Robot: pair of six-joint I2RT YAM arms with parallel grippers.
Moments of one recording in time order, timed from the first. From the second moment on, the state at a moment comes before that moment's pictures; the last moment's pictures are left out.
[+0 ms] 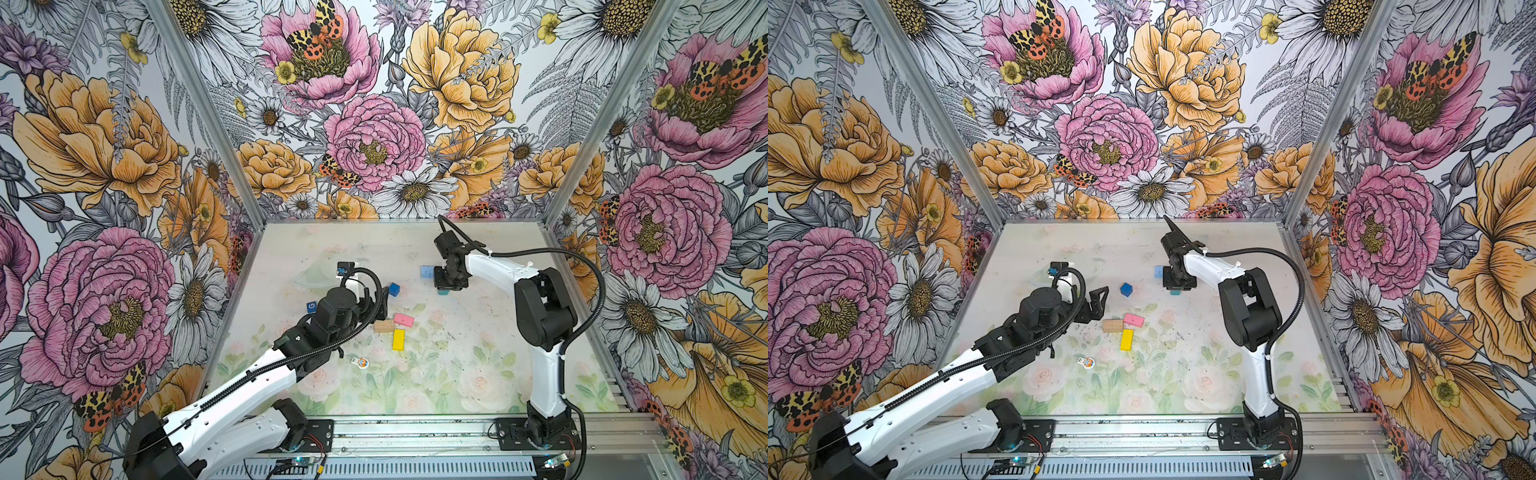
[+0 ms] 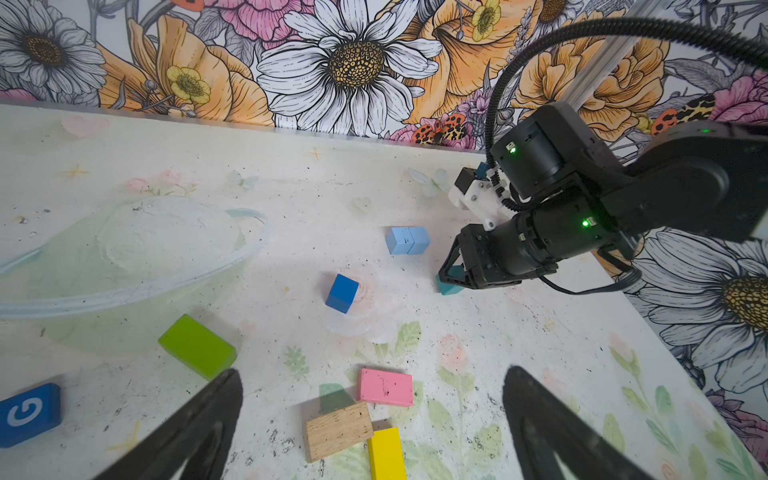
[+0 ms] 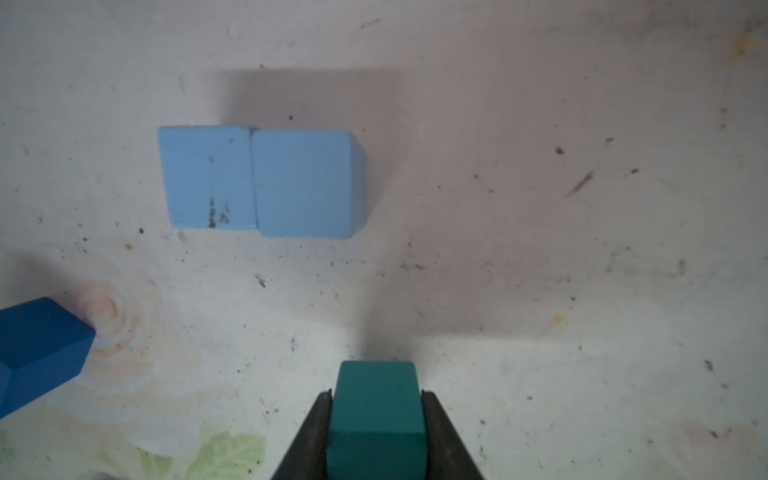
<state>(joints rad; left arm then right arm) -0.76 0.94 0.72 -0.17 -0.33 -0.47 0.43 2.09 1.61 -0.81 0.00 0.41</state>
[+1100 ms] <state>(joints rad) -0.67 0.94 0.71 -0.17 -0.27 -0.45 0.43 2.28 1.89 -0.93 0.02 0.38</state>
